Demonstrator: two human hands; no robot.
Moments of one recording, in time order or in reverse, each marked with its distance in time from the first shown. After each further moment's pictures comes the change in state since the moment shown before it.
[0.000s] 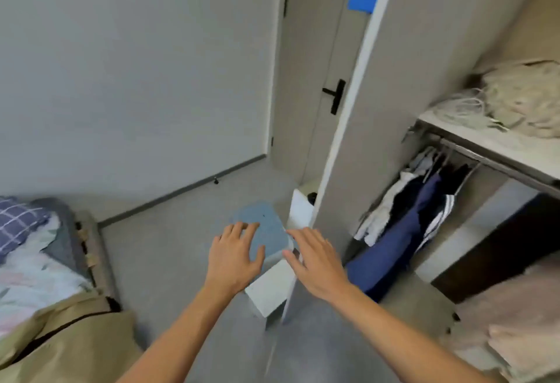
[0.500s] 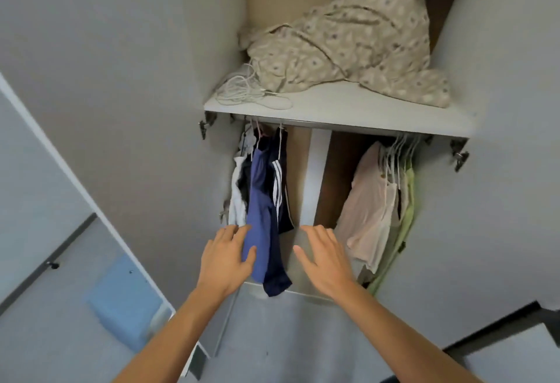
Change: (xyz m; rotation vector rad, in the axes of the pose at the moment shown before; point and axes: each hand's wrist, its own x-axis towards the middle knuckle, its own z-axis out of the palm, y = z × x) left_hand 0.080 0.283 0.126 -0.098 -0.268 0.579; right_hand -0.195 0.221 -0.108 -0.023 0.345 0.705
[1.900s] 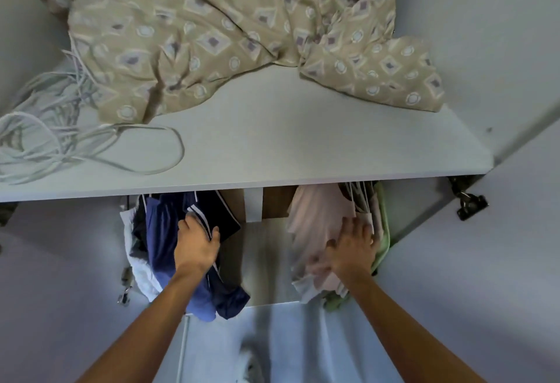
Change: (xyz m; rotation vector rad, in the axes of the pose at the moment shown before) left_hand 0.358 0.026 0.188 -0.265 -0.242 -0.336; right_hand 0.216 0.259 0.007 -0.396 -0.006 0.873
